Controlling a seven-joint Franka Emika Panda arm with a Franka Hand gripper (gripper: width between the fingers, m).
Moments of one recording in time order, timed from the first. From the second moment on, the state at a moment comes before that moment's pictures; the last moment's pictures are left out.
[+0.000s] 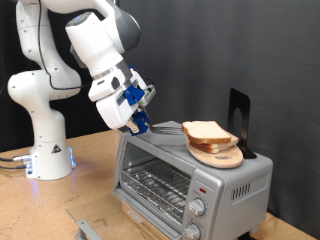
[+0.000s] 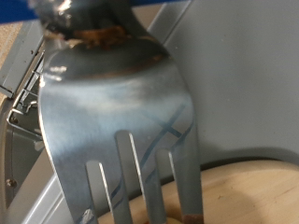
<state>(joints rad) 0.11 -0.33 -0.06 -2.53 0.63 2.44 -0.18</state>
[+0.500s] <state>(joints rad) 0.11 -0.30 -0.03 -2.52 0.61 2.47 -0.12</state>
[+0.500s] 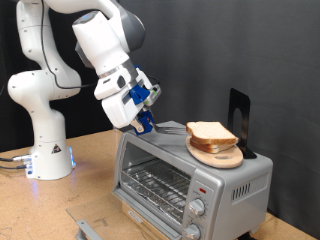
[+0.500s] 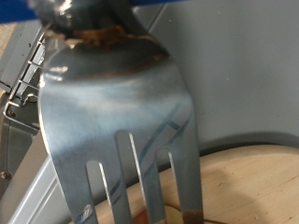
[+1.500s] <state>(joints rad) 0.11 -0.19 0.04 -2.43 0.59 2.54 -0.05</state>
